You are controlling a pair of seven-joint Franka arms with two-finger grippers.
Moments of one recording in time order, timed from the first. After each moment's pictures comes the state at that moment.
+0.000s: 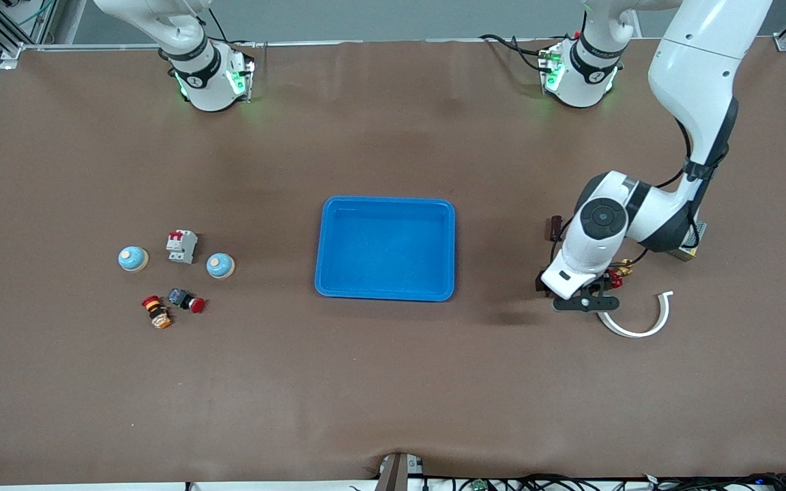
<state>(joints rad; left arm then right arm) -0.03 0.52 -0.23 -1.94 0.46 2.49 -0.58 0.07 0.16 -0.19 -1.14 0.03 1.38 -0.14</state>
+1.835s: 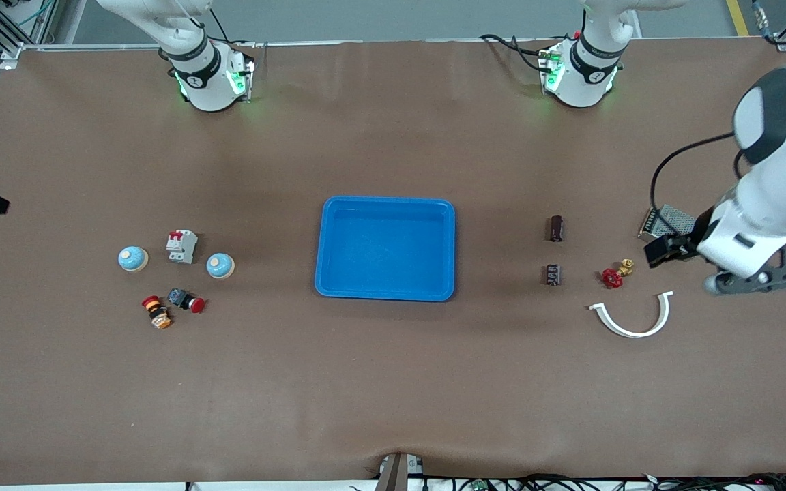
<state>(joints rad) -0.06 0.18 -0.04 -1.57 0.05 1.77 -0.17 -0.06 0.13 -0.09 -1.44 0.06 1.59 -0.14</state>
